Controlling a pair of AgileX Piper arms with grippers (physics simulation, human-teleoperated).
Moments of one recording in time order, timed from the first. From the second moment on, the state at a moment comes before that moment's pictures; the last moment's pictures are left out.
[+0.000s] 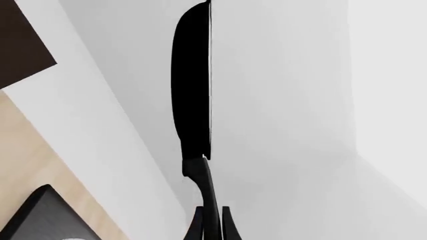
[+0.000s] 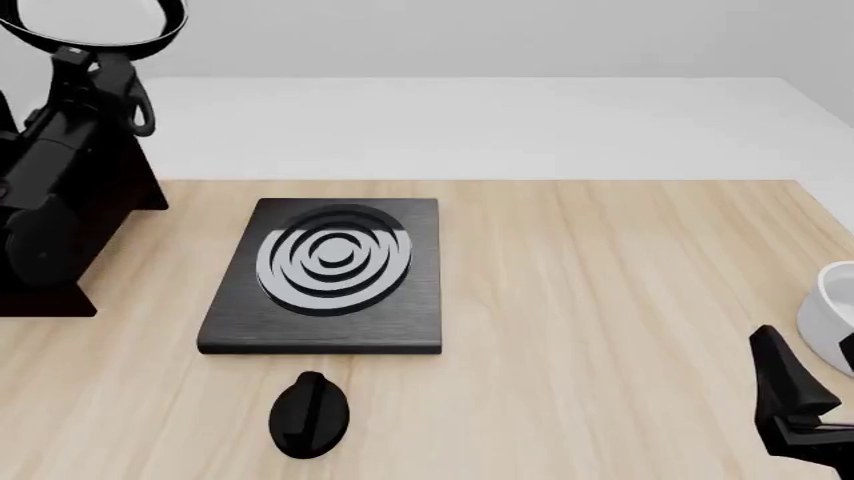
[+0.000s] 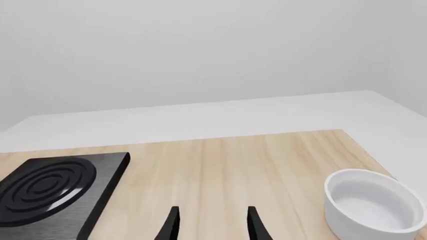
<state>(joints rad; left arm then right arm) 0.00 1.37 -0.78 -0.65 -1.21 -0.01 0.11 0.00 -0.10 0.08</state>
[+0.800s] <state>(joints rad) 0.10 1.44 -0.77 -0.65 -1.29 -0.01 0.11 0.00 -0.09 0.07</state>
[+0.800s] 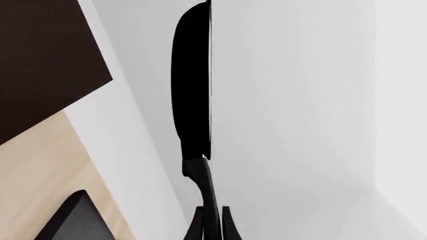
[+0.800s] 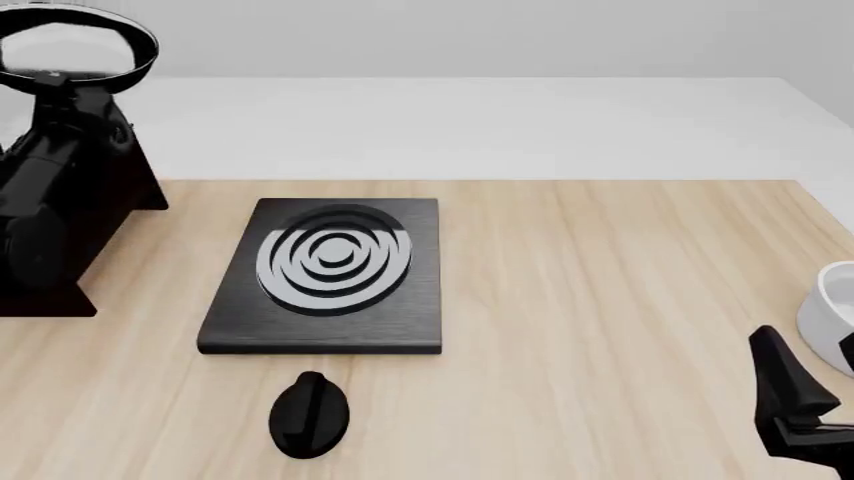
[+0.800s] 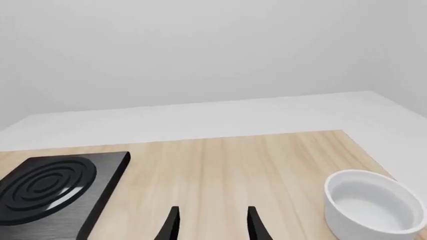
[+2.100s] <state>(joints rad) 0.20 1.59 -0.83 -0.65 -1.36 0.00 0.12 -0.01 -0.09 0.05</state>
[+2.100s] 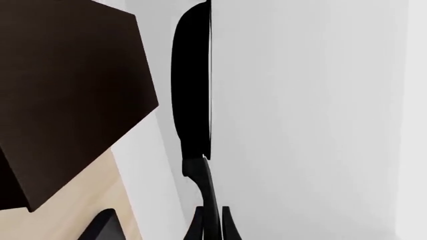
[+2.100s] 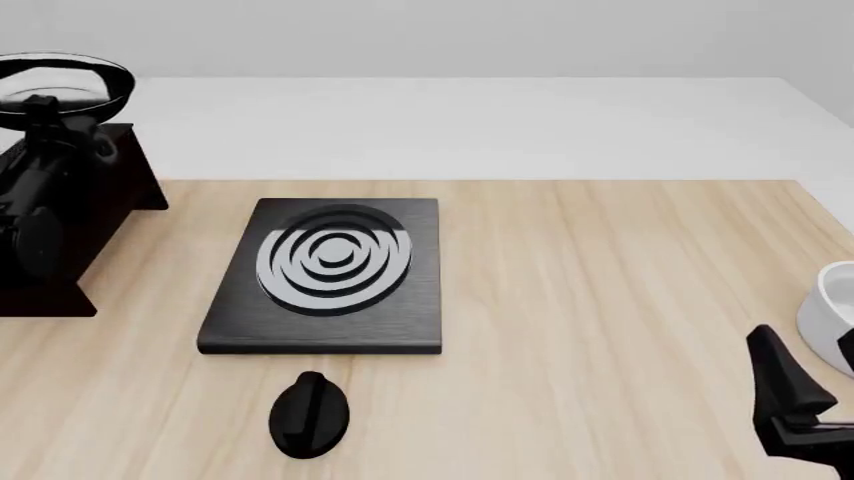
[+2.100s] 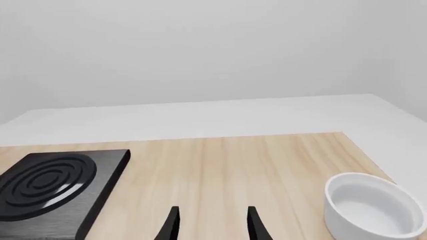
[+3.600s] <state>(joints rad) 0.27 1.71 -0.80 -0.75 -1.47 0.01 0.15 0.00 -0.12 0.04</state>
